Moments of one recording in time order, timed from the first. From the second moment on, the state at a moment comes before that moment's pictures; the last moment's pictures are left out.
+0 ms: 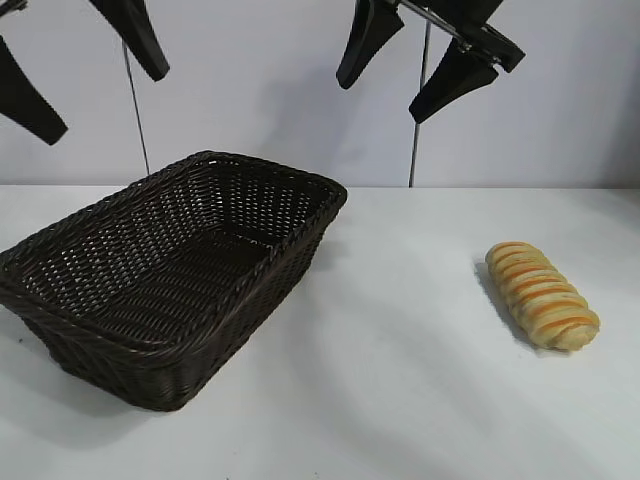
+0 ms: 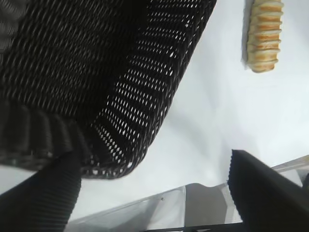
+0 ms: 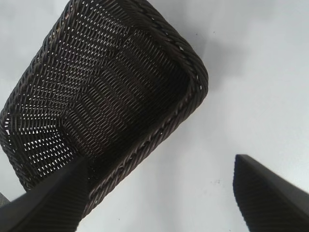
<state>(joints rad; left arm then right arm) -0.24 1.42 -1.14 -0.46 1.06 -0.33 0.25 1.96 -1.82 0.47 1.14 -0.15</state>
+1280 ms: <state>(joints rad) -0.33 1.36 -0.83 -0.25 0.74 -1.02 0.25 1.96 -1.82 0.47 1.14 -0.15</state>
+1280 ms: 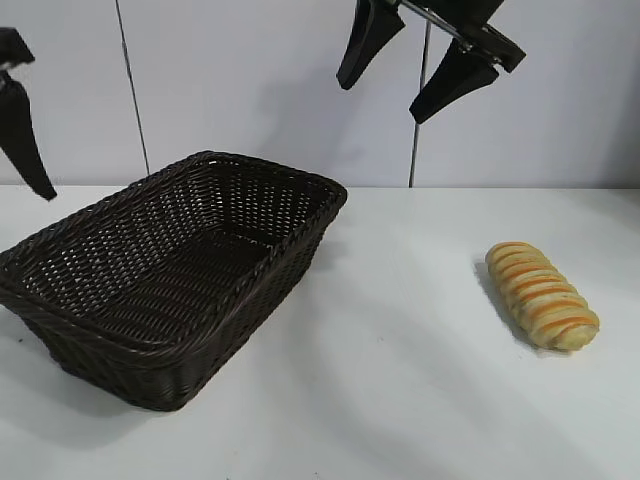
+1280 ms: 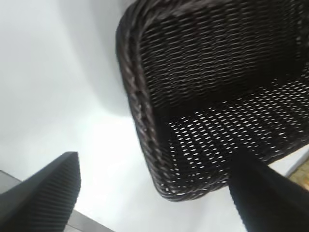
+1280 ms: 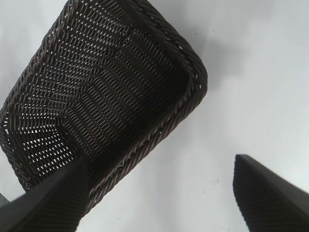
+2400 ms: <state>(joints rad) -0.33 1.69 -0.83 -0.25 0.49 -1.01 0.25 1.96 -1.82 0.45 1.13 -0.15</state>
